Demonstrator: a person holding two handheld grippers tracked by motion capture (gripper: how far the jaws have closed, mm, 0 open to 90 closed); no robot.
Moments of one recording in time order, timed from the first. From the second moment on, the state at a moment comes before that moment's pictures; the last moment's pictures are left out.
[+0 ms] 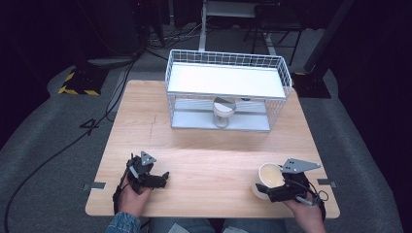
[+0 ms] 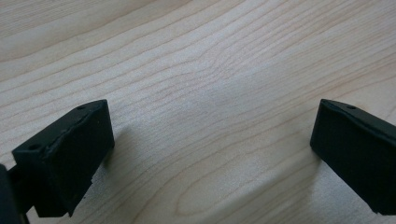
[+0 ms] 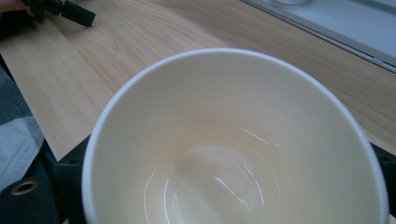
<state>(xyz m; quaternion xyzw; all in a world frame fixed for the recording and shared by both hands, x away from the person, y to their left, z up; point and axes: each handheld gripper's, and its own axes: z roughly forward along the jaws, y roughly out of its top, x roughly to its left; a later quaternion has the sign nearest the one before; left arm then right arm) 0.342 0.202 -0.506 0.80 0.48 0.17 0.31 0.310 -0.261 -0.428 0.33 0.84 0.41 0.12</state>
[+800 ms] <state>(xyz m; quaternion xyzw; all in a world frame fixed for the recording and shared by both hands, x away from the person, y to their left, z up) 0.342 0.202 -0.506 0.80 0.48 0.17 0.31 0.323 -0.265 -0.392 0.34 0.83 0.42 0.14</state>
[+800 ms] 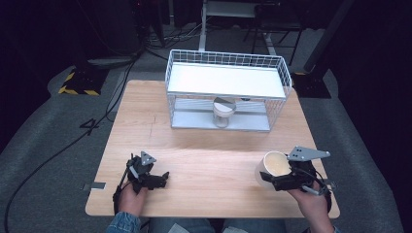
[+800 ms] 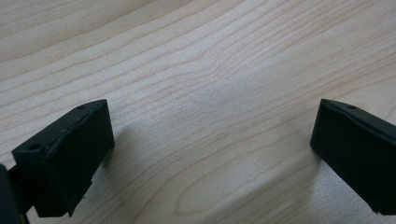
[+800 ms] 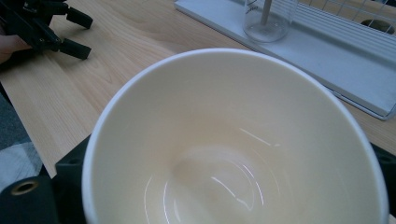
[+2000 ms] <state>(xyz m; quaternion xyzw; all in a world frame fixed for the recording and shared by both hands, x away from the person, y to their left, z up) 0.342 0.201 -0.506 0.80 0.49 0.17 0.31 0.384 -0.242 -0.290 0.31 0.83 0.43 0.18</state>
